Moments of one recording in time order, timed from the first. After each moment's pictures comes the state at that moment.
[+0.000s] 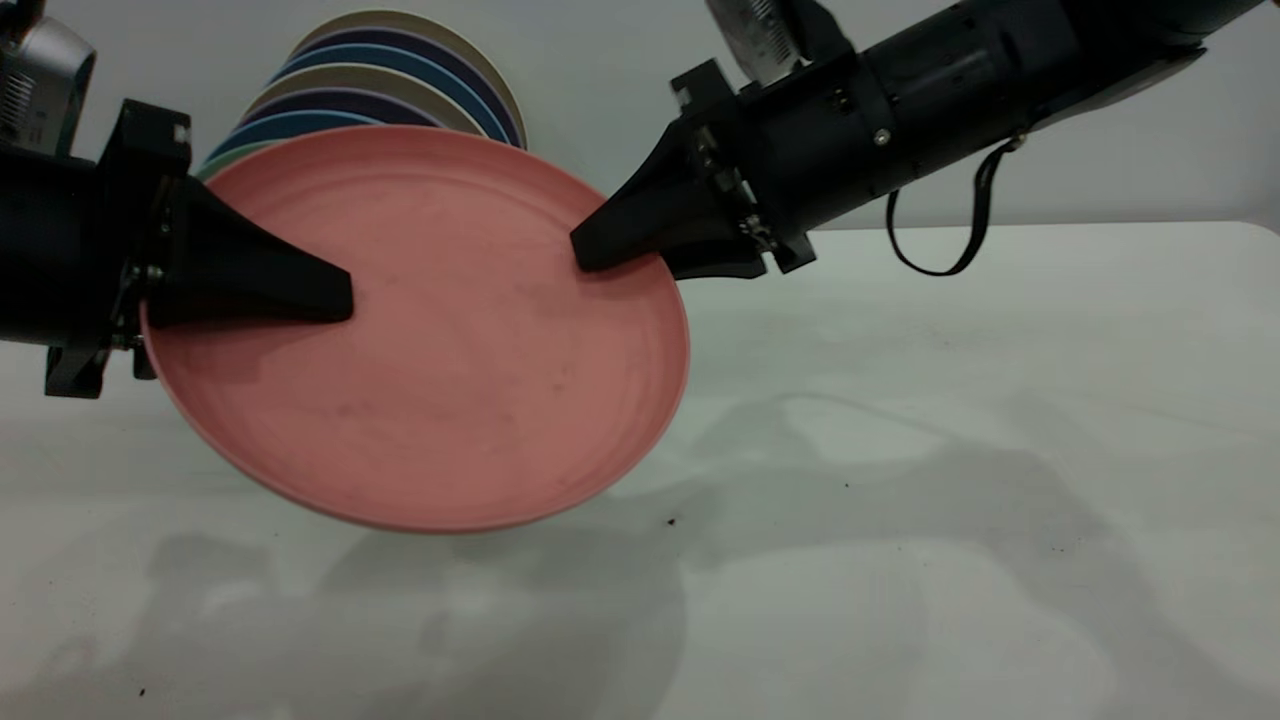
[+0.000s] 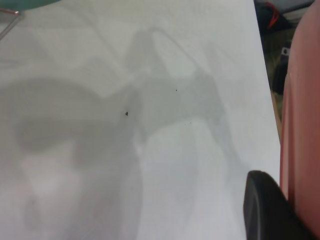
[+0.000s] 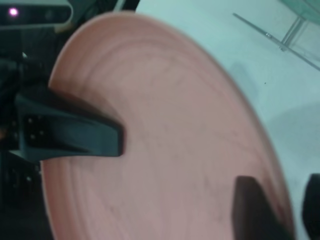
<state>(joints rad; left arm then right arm) 0.03 1.68 -0.56 -1.71 0.73 1.42 0.31 2.21 -1.40 1.44 1.03 -1.18</state>
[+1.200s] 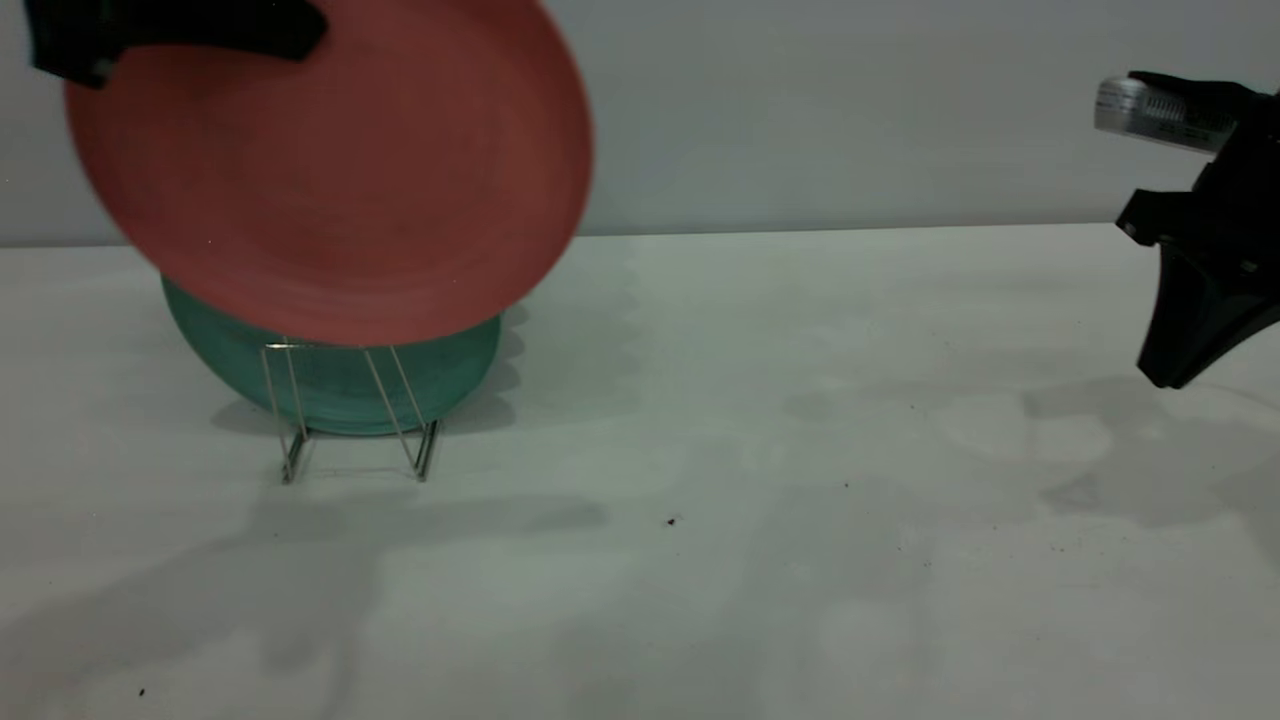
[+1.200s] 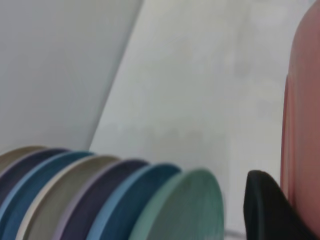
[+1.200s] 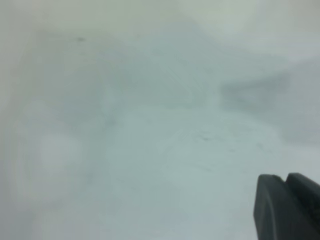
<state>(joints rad) -0.07 1.54 -1.03 -0.97 0.61 1.98 -0.05 2.13 -1.40 0.37 0.91 -0.44</state>
